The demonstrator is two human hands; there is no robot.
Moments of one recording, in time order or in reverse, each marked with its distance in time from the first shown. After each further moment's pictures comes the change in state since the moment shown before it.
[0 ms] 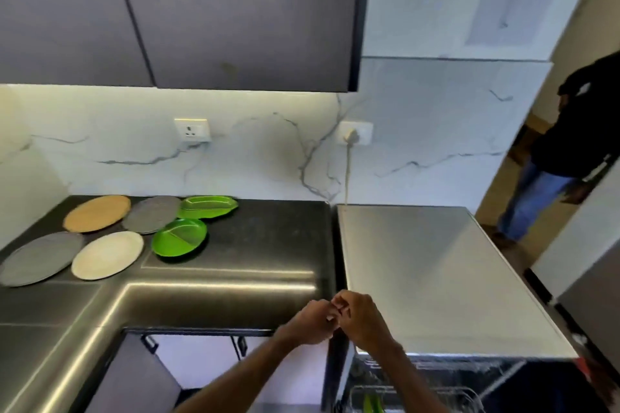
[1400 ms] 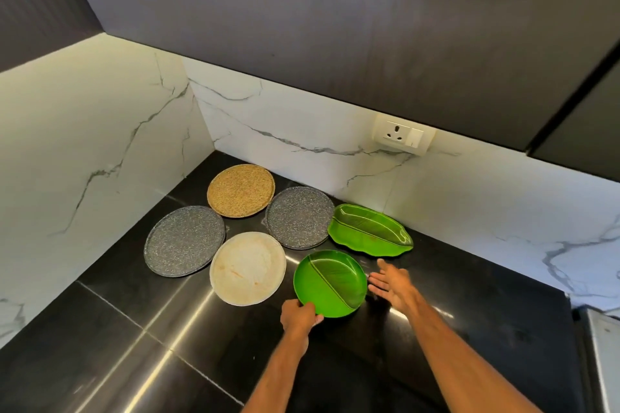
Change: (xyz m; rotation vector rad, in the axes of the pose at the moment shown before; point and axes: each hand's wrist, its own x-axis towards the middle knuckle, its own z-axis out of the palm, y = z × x) left_hand 0.026 -0.478 -0.227 -1.358 0.827 -1.134; right_hand 0.485 -0.225 0.344 0.898 -0.377 0.810
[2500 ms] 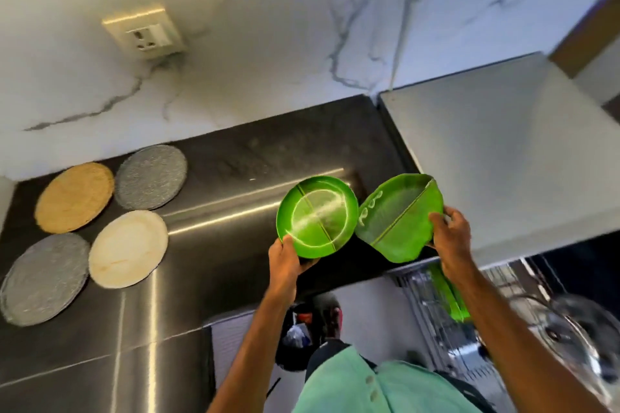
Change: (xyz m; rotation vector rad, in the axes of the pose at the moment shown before) left_hand -0.207 -0.136 0.055 0.256 -0.521 0.246; right_hand -0.258 0.242 -0.319 0.182 0.924 -0.362
